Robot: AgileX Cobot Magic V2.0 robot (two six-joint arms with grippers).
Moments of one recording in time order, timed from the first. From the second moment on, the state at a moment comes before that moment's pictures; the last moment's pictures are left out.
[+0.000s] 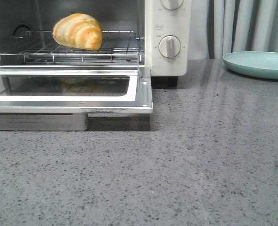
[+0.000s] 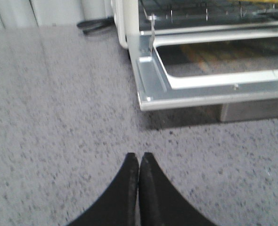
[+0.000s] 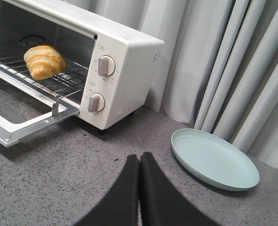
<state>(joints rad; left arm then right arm) -0.13 0.00 0.00 0.00 0.33 0.13 0.52 -0.02 -0.46 -0.24 0.57 -0.15</state>
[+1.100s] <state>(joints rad) -0.13 0.00 0.00 -0.02 0.34 0.13 0.51 -0.02 -0.42 -0.31 0.61 -0.15</state>
